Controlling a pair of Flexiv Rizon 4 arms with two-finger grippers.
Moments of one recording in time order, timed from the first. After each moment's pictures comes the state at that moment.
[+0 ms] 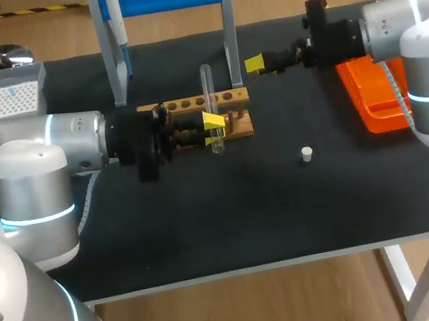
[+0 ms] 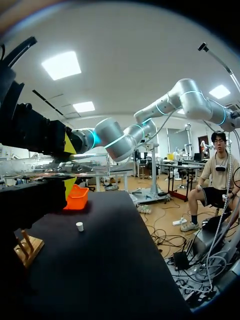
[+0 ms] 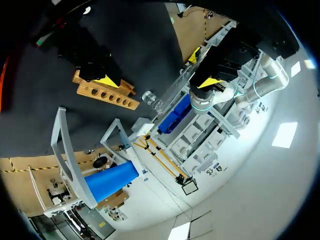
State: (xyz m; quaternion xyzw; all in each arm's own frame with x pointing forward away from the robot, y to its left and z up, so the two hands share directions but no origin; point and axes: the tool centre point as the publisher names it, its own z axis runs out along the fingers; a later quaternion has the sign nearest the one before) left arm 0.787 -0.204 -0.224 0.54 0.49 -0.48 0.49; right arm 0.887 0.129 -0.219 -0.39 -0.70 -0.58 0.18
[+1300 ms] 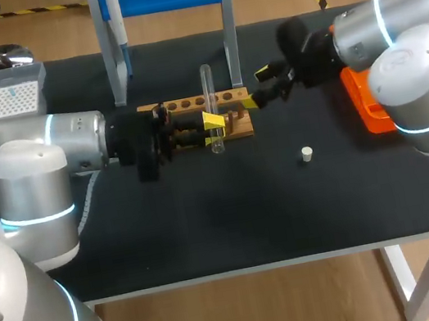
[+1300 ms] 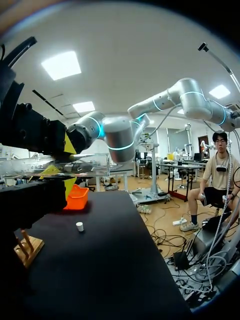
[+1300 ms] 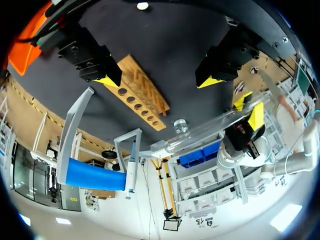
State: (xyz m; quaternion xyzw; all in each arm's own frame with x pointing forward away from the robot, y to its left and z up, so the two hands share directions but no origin) left arm 0.787 -0.204 -0.224 0.54 0.49 -0.48 0.49; right arm 0.893 0.132 -0.275 -0.25 -0.85 -0.46 -0.04
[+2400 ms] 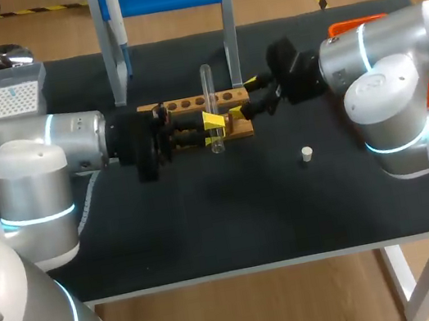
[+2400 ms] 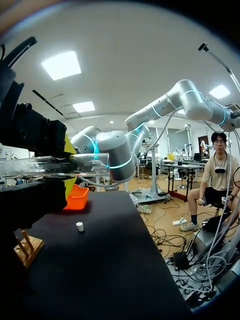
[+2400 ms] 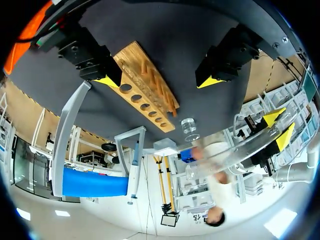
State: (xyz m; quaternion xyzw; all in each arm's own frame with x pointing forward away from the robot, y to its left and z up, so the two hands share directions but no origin) left arm 0.787 -0.204 -0.224 0.54 0.49 -0.48 0.49; right arm 0.921 0.152 -0.326 -0.24 -0.83 -0.49 -0.05
